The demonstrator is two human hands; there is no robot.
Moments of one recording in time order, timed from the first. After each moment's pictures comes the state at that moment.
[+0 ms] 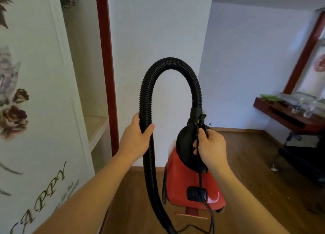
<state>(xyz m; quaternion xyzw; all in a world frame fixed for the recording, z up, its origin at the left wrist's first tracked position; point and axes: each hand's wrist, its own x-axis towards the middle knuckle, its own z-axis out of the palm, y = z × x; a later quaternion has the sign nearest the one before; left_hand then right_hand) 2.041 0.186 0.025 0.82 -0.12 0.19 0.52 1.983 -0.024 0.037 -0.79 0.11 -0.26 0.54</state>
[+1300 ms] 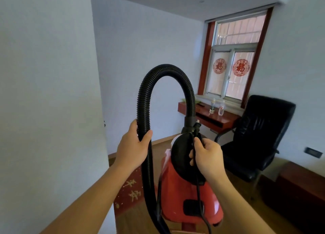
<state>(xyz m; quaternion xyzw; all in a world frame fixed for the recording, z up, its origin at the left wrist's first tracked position) 2.519 -0.281 0.062 0.77 -0.34 0.09 0.54 2.365 -0.423 0.067 -0.73 0.30 -0.39 0.48</state>
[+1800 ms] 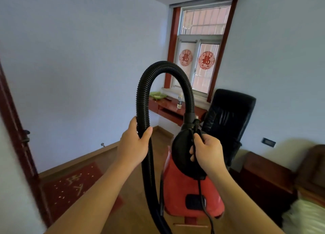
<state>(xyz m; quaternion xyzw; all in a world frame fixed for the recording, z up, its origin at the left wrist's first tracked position) 2.623 -0.539 0.022 0.72 -0.40 0.01 0.57 2.439 -0.641 0.046 -0.71 0.40 -0.41 0.41</state>
